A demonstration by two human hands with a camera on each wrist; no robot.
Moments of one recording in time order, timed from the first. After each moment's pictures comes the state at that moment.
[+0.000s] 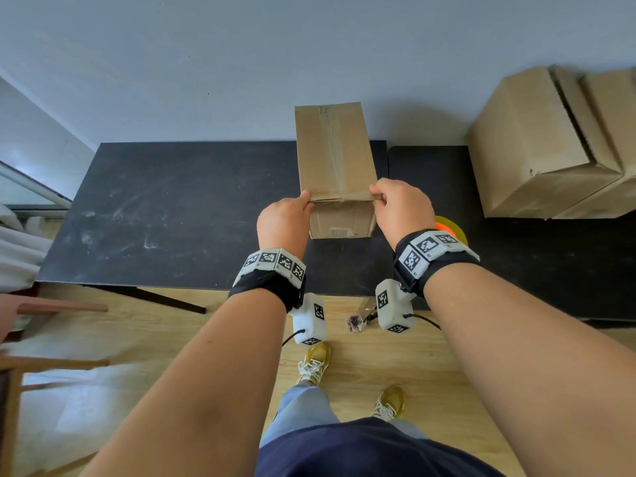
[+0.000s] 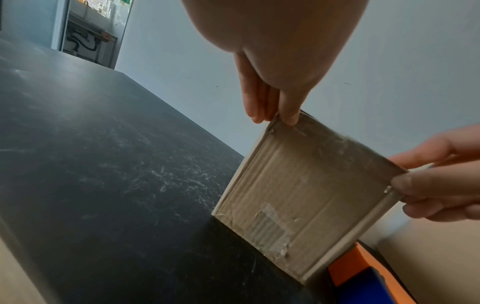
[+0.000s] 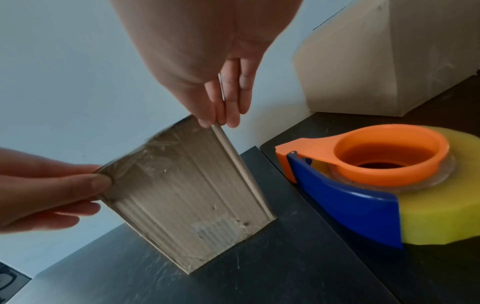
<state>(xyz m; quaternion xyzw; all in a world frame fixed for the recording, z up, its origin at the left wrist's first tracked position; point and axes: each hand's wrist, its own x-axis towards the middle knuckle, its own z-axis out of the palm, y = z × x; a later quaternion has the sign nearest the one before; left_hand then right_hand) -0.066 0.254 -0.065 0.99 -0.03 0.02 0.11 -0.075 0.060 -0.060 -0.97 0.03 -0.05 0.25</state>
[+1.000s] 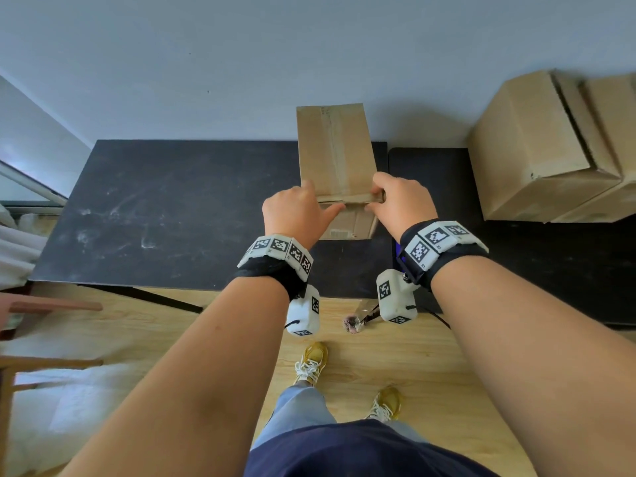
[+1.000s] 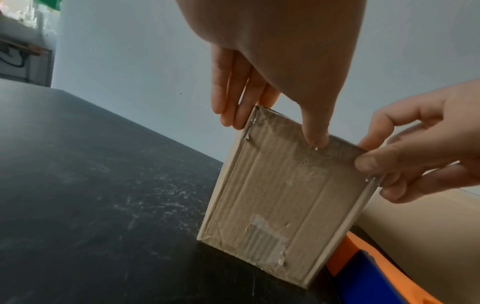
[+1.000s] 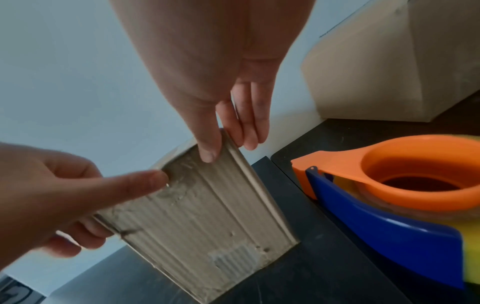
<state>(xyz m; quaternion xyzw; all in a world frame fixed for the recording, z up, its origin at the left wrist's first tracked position) -0.056 0.237 -0.048 1.00 -0.04 0.04 0.03 -0.065 0.056 -0.040 -0.98 -0.02 0.02 0.21</state>
